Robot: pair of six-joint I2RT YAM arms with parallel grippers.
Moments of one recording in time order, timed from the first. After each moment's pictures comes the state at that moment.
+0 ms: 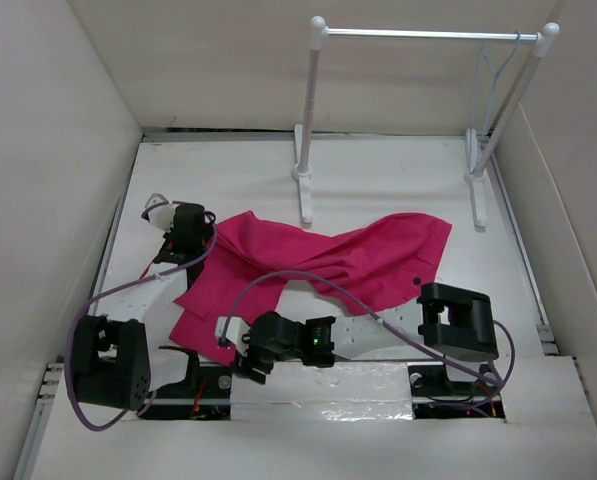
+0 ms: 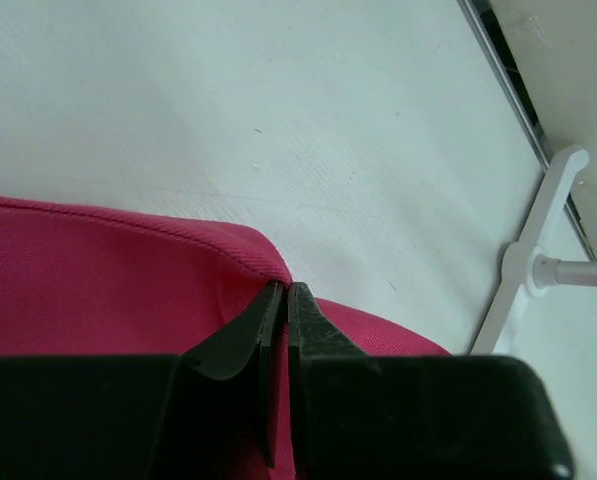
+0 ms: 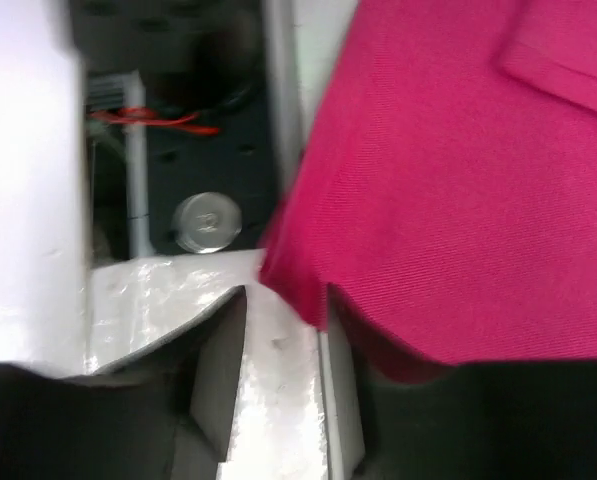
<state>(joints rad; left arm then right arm) -0.17 1.21 0.61 0.05 -0.45 -0.97 1.45 1.83 1.05 0.21 -0.04 0.03</state>
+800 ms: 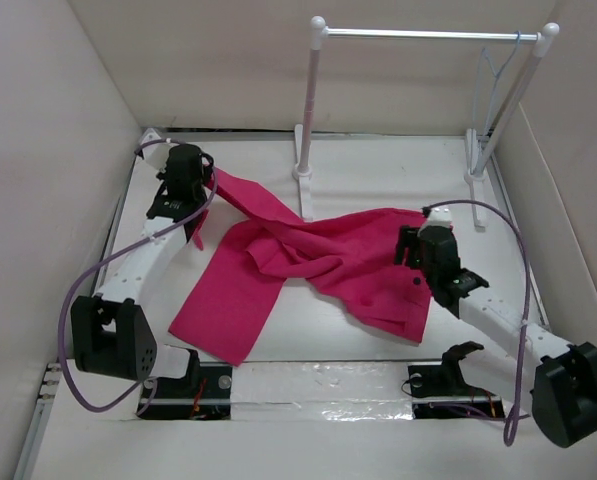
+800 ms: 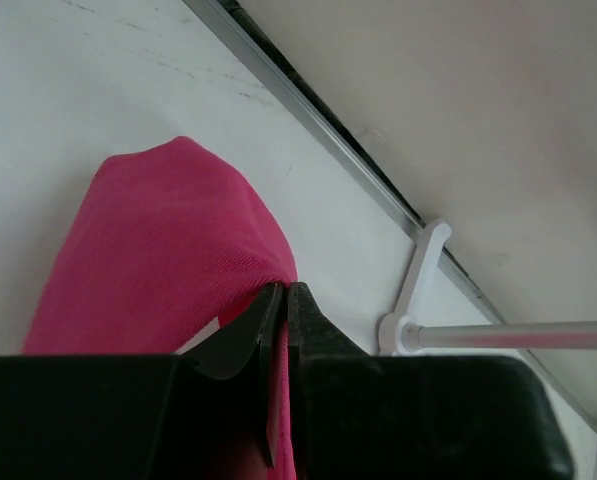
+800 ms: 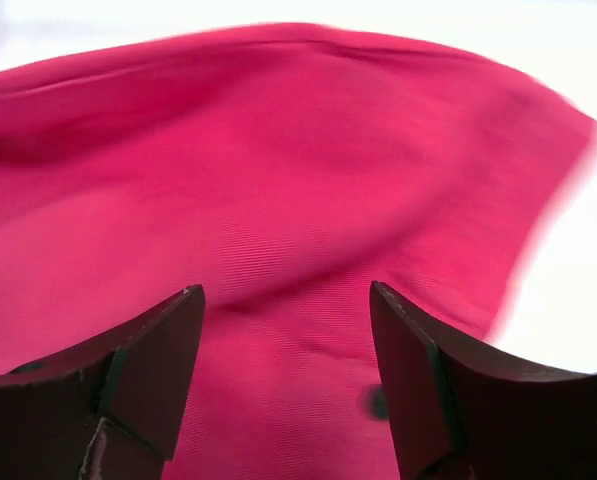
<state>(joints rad) -0.19 1.35 1.08 -0.09 -0.49 -0.82 0.46 1.03 0.50 0.01 0.33 0.27</state>
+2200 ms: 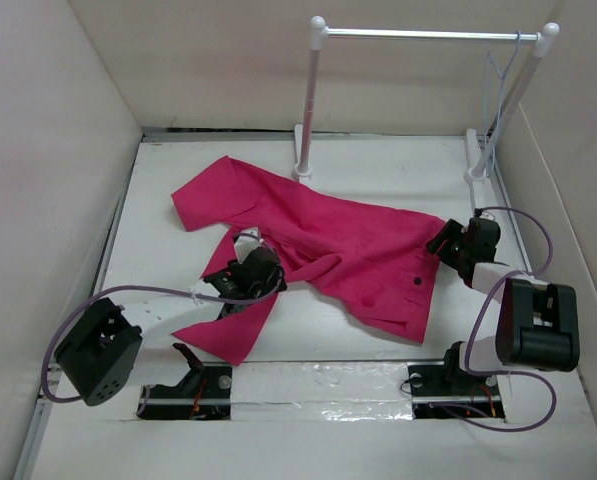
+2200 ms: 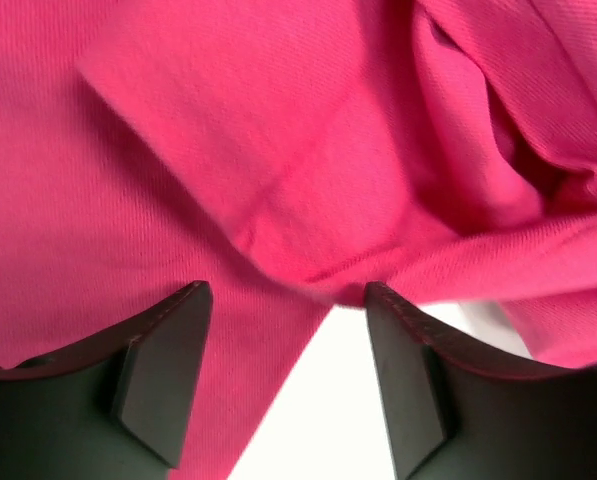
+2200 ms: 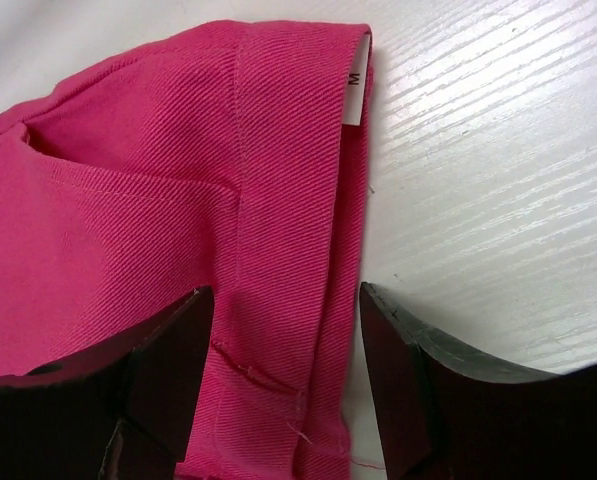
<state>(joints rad) -0.79 1.25 0.56 -0.22 -0.41 -0.87 -0.18 1.39 0.50 0.21 -0.13 0.46</state>
